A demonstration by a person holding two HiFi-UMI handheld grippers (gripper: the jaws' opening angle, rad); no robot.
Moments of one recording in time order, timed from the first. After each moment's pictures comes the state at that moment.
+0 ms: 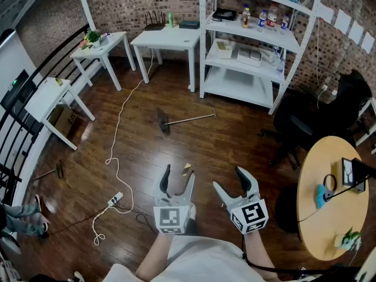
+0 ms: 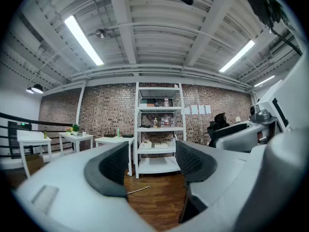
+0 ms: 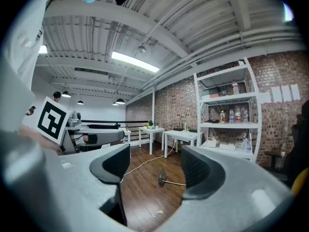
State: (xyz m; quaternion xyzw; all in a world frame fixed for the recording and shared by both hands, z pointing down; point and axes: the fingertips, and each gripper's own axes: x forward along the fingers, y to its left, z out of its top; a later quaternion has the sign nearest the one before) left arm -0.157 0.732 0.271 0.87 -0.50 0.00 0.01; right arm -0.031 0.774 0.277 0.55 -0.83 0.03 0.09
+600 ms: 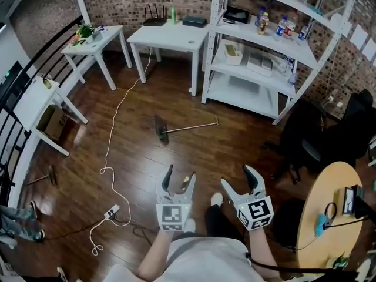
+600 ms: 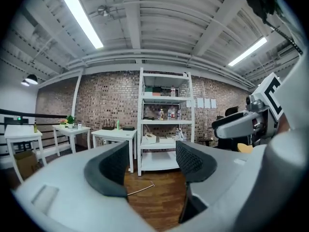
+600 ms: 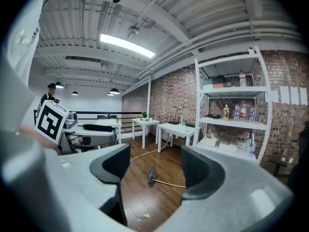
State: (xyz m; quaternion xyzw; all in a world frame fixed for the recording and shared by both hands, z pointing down) left arm -0.159 0.503 0.310 0.87 -0.49 0.05 0.05; right arm -0.009 0.544 0.297 0.57 -0.81 0.06 0.13
